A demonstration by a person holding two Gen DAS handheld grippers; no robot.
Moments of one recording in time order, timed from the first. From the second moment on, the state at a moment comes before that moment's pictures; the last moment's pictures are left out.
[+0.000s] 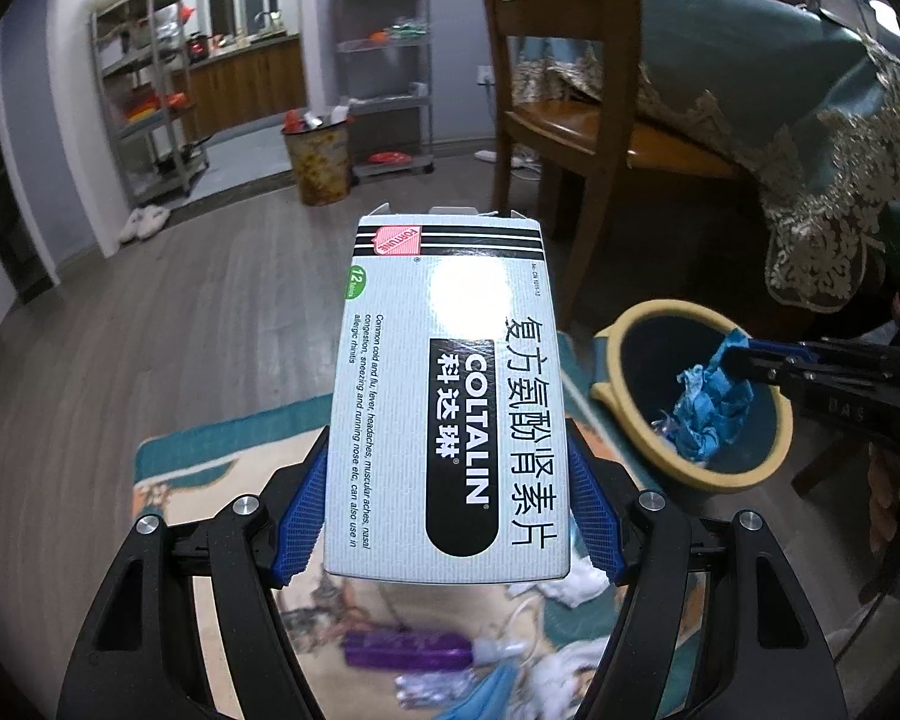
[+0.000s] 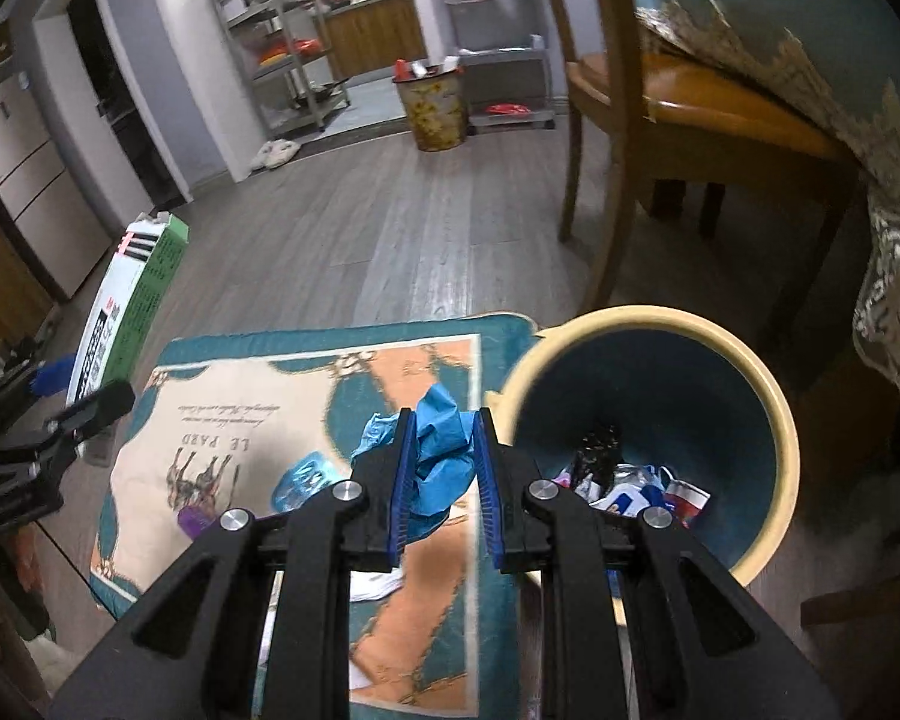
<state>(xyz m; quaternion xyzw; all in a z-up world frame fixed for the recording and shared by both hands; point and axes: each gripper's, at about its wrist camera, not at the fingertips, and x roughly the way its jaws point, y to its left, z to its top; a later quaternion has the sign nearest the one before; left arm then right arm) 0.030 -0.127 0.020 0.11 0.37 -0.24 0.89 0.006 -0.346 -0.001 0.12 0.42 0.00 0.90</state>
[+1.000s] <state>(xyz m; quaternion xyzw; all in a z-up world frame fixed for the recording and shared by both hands) 0.032 -0.319 -0.085 0.17 0.43 -0.38 0.80 -0.008 -0.518 -0.081 0.26 0.46 -0.13 0.84</state>
